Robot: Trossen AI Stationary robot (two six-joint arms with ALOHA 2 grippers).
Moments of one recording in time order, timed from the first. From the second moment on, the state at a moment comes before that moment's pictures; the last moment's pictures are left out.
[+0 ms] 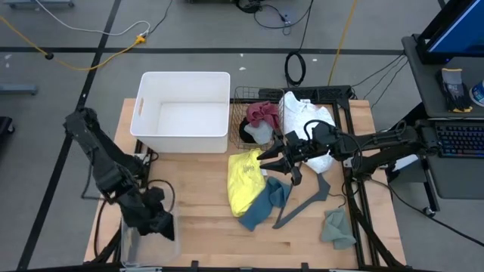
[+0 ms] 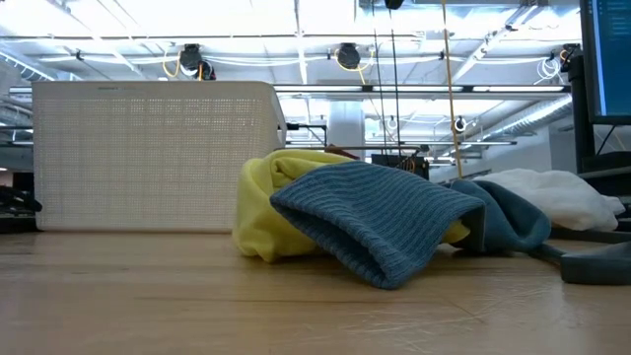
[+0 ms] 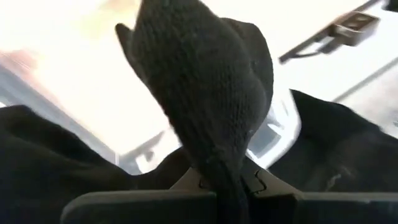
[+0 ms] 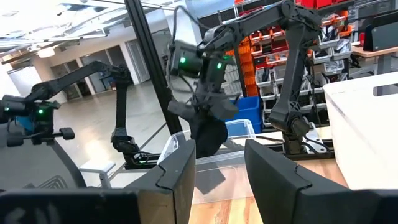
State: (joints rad) left arm -0.88 1.14 1.03 -0.89 0.14 -2.01; right arm 0.05 1.20 0.90 0.38 -0.26 0.29
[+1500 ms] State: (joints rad) left arm -0.99 1.40 1.03 -0.98 0.10 -1.94; right arm 0.05 1.20 0.90 0.30 -0.27 0.30
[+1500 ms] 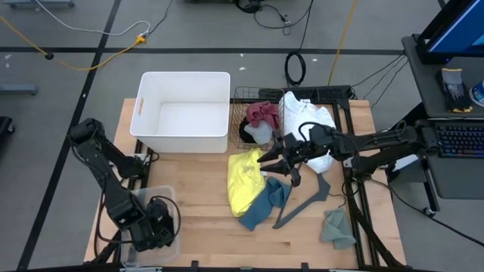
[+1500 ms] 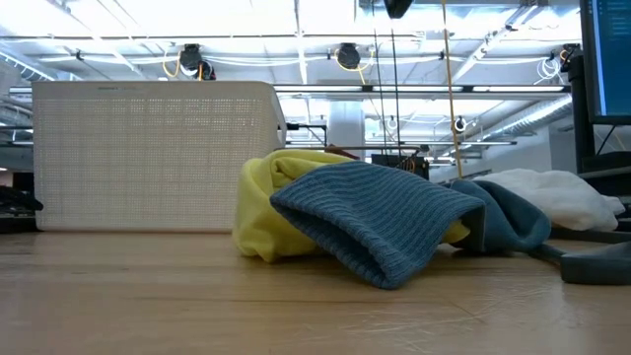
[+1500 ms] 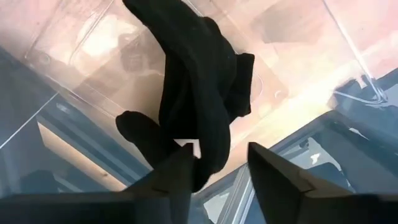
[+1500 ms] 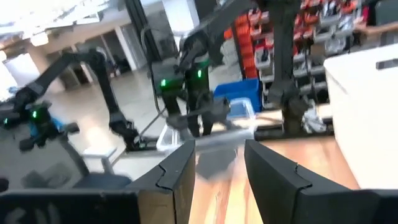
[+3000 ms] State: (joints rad) left arm -0.99 0.82 1.03 -0.89 -0.73 -1.40; right arm 0.46 1.16 0.90 -0.73 -0.50 0.24
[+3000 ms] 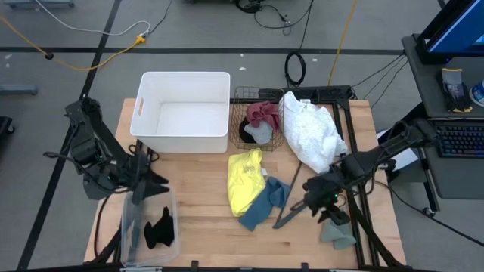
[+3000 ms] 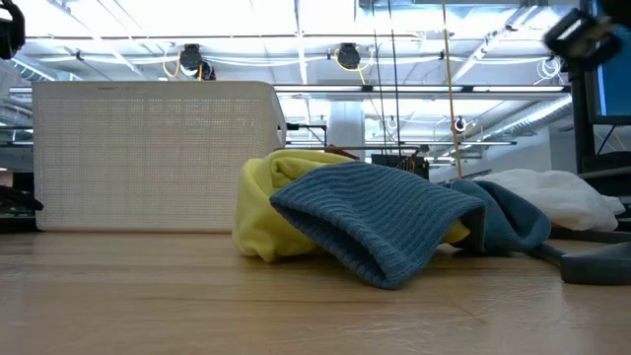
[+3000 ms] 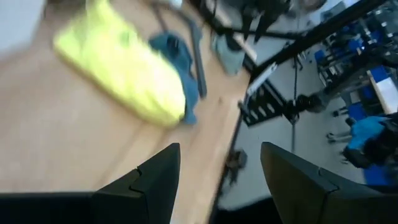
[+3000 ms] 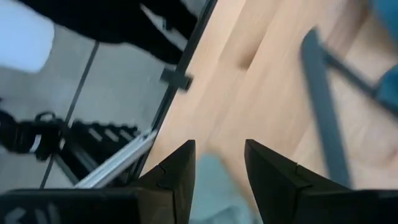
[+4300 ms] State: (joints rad) left arm -0.99 0.82 1.03 -0.68 -1.11 -0.76; right arm 0.76 1.36 0.90 -0.89 -0.46 0.68
